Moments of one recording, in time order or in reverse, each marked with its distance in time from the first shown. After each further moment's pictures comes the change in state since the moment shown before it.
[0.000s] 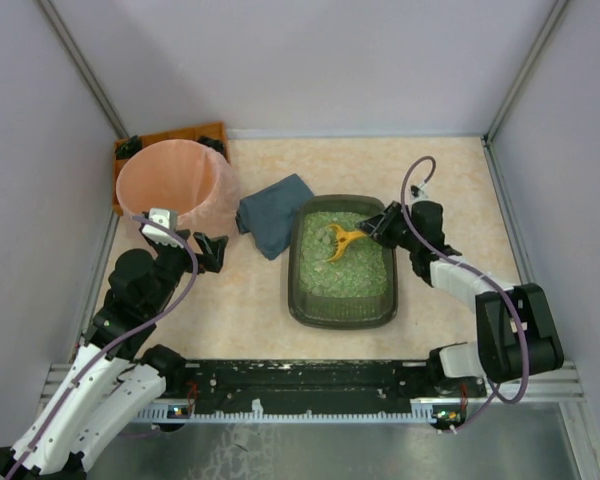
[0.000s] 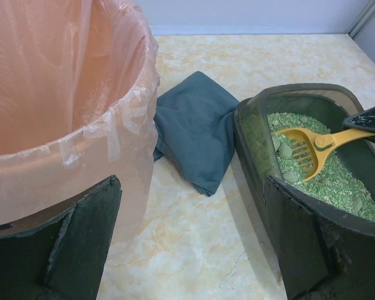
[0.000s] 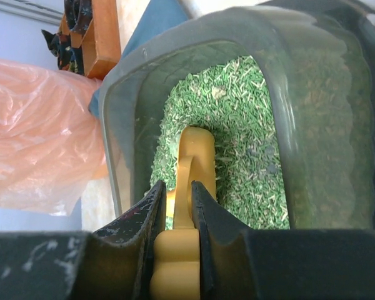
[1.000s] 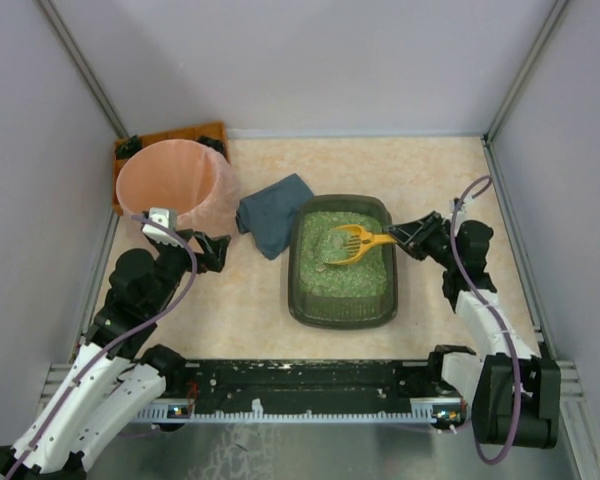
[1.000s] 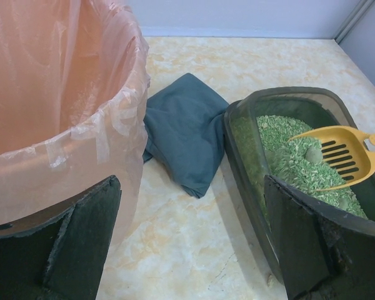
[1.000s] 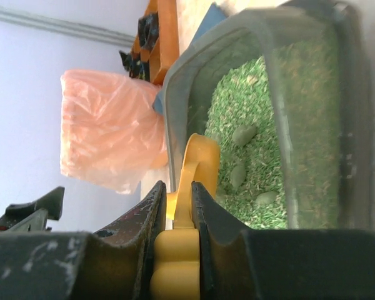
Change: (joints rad) left arm 0.000 0.000 -0.007 0.018 0.024 -0.034; right arm -0.269 -0.348 -0.167 -0.042 -0.295 0.142
